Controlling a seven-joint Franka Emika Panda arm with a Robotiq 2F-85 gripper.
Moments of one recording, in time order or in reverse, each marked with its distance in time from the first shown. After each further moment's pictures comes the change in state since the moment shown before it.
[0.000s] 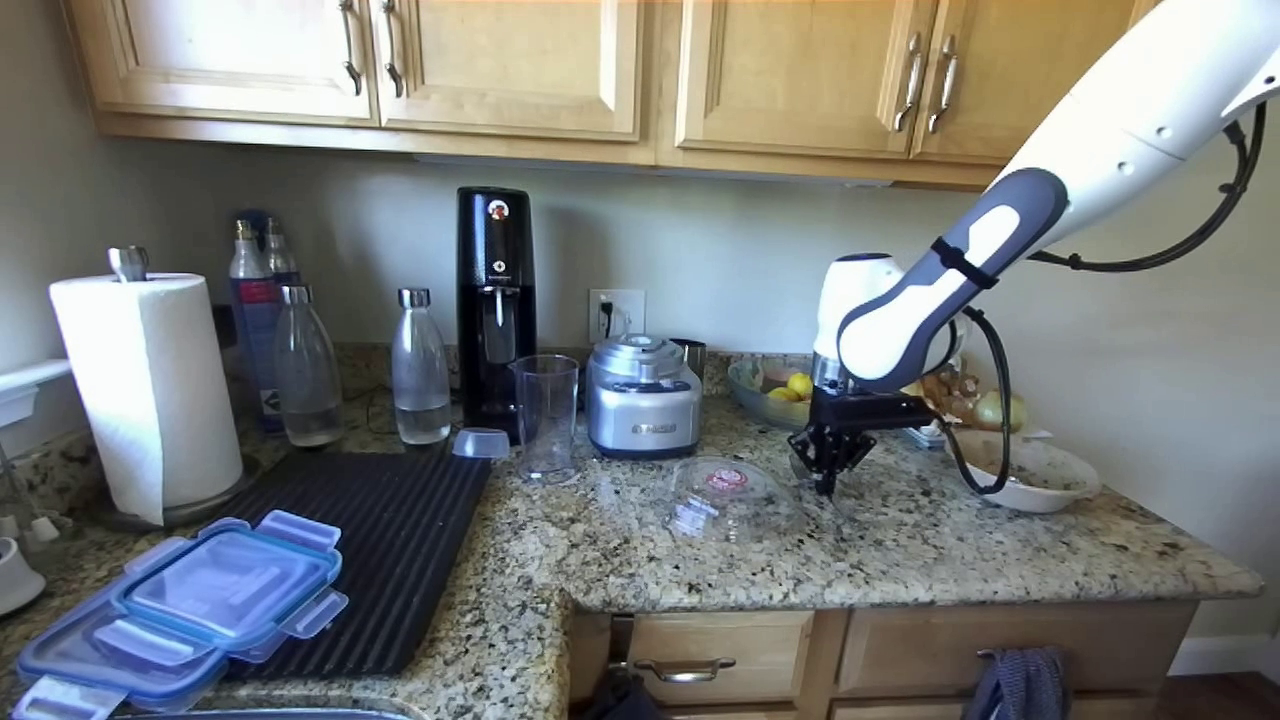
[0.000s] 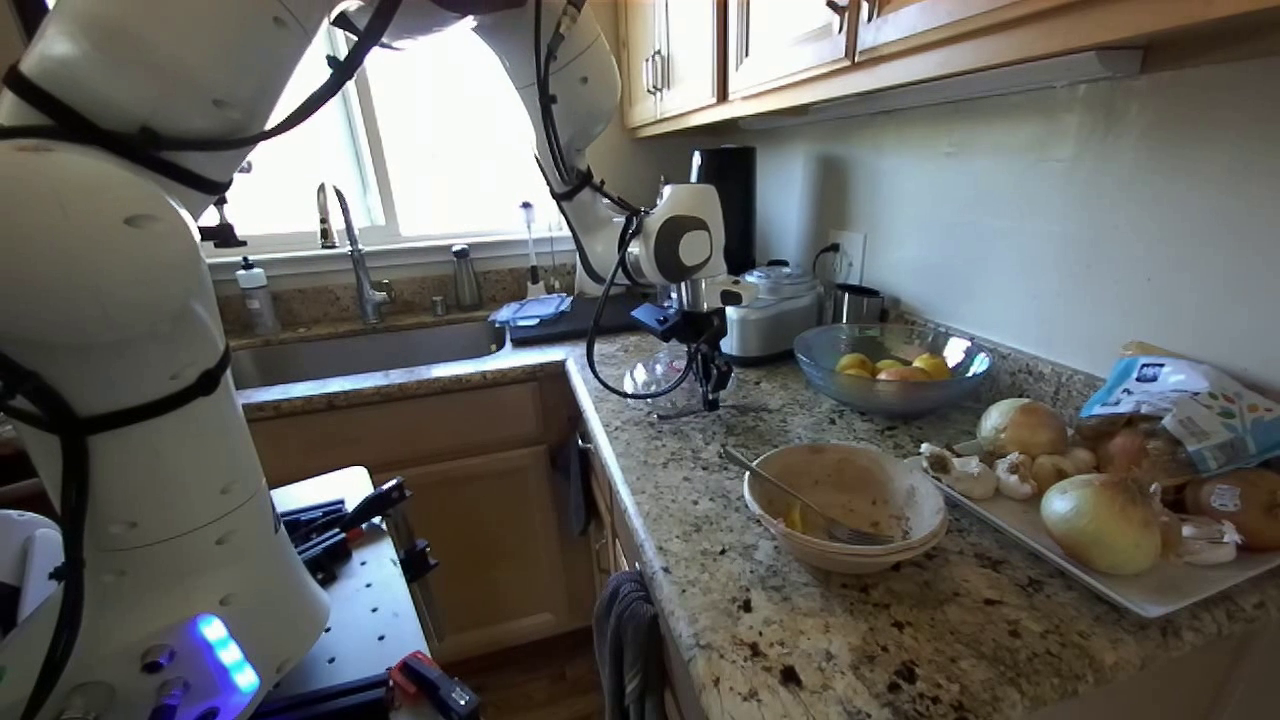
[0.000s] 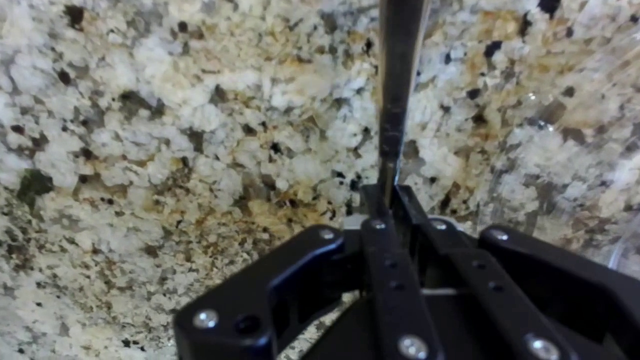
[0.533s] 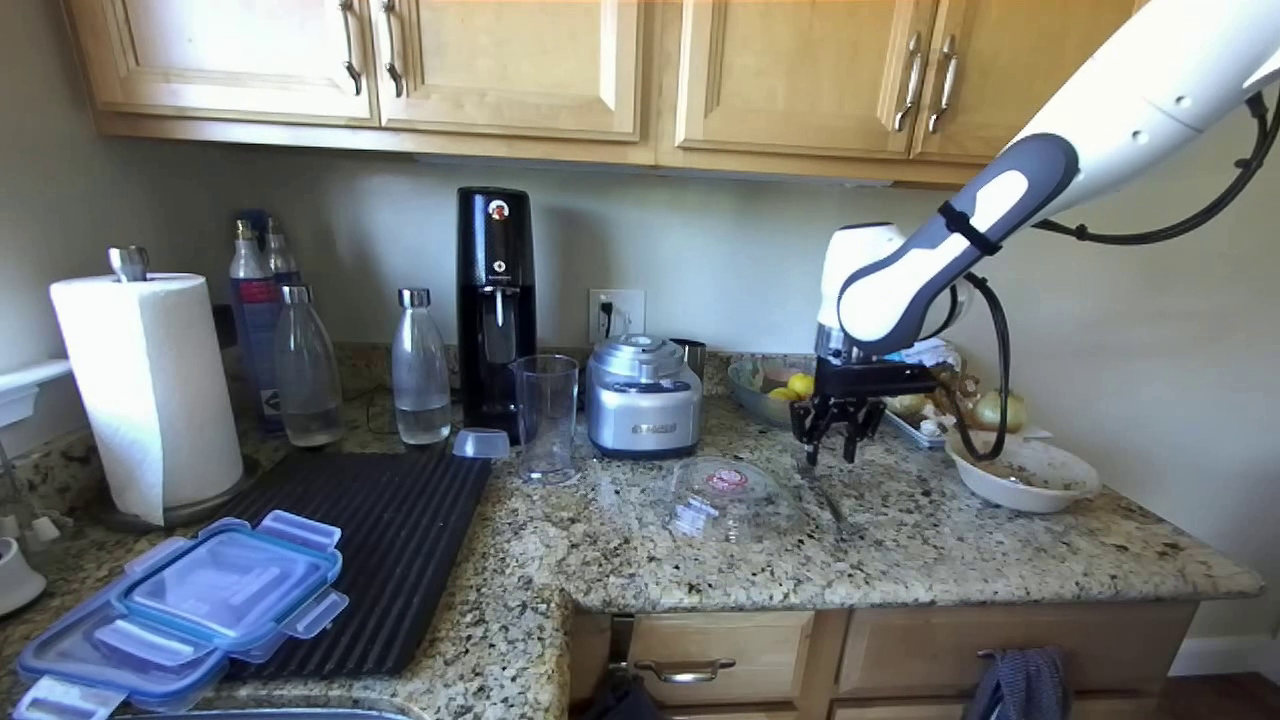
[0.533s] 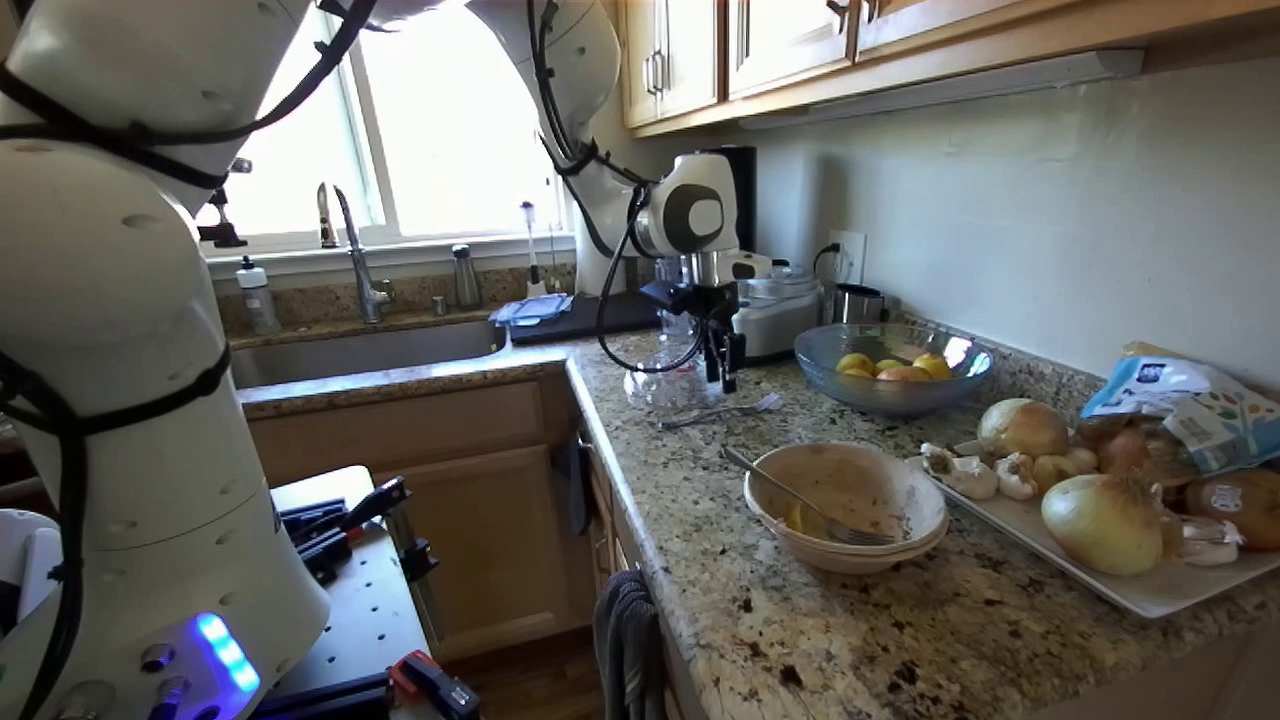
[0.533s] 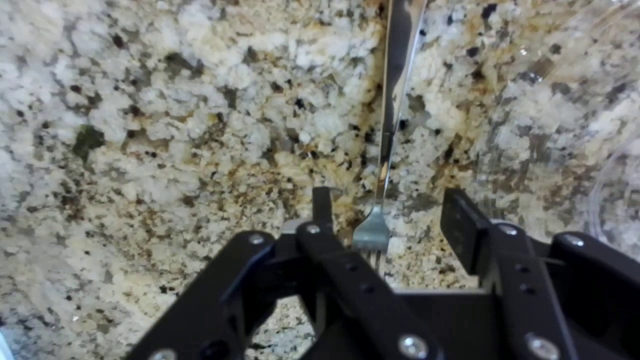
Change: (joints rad) arm -0.008 -0.059 -0.014 0.027 0.012 -0.099 -0.024
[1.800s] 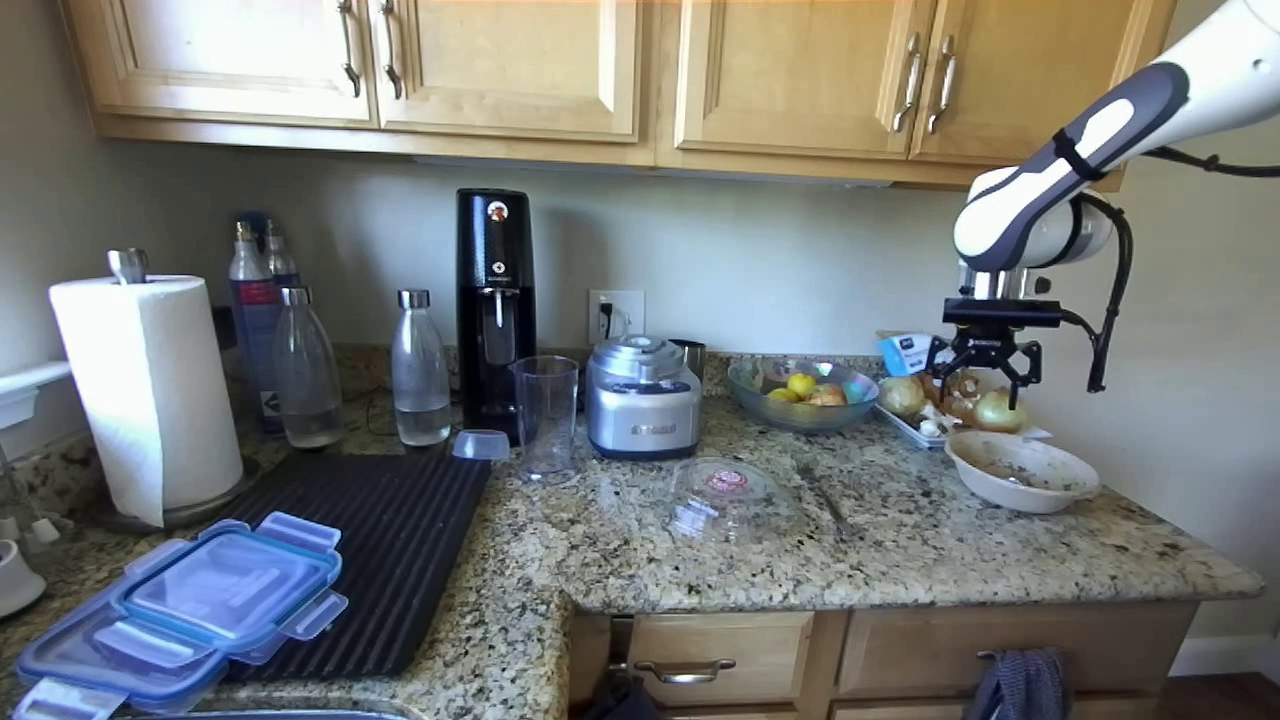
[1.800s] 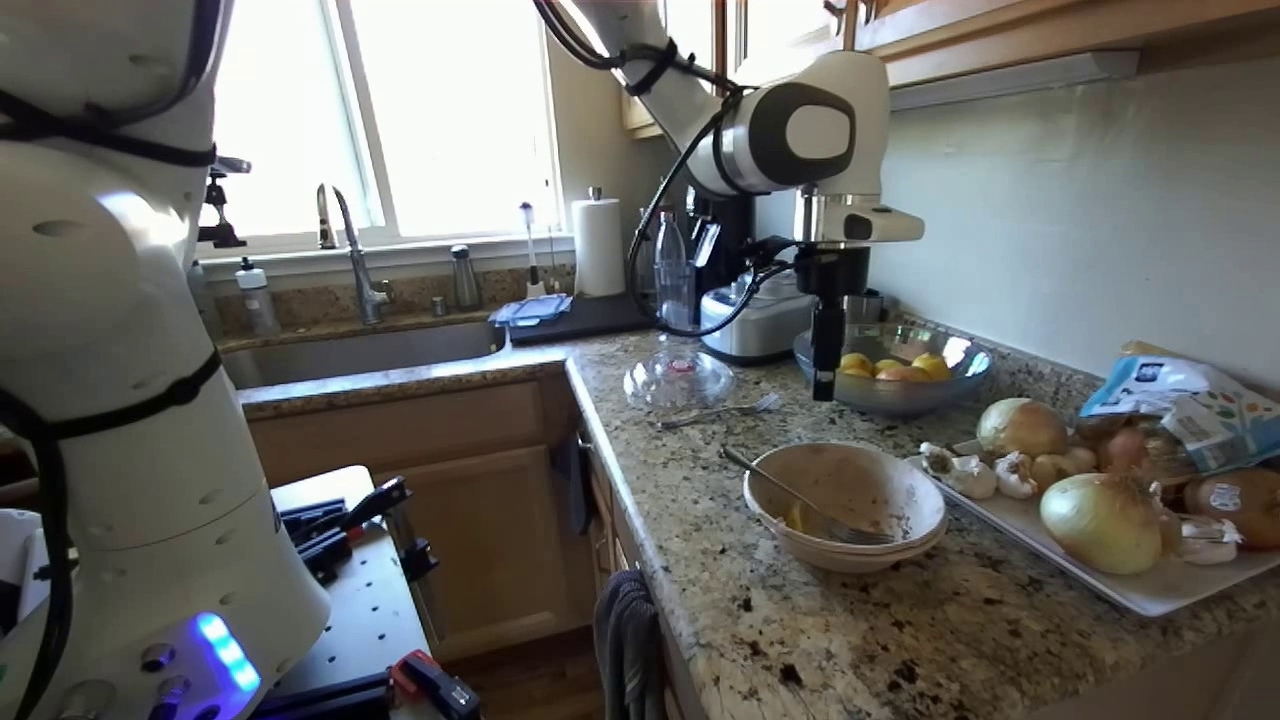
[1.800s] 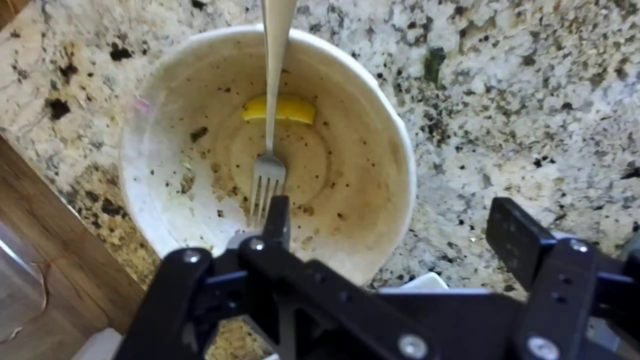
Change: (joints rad) arm -0.236 -0.189 -0.142 -0.075 0.098 -0.228 0.215
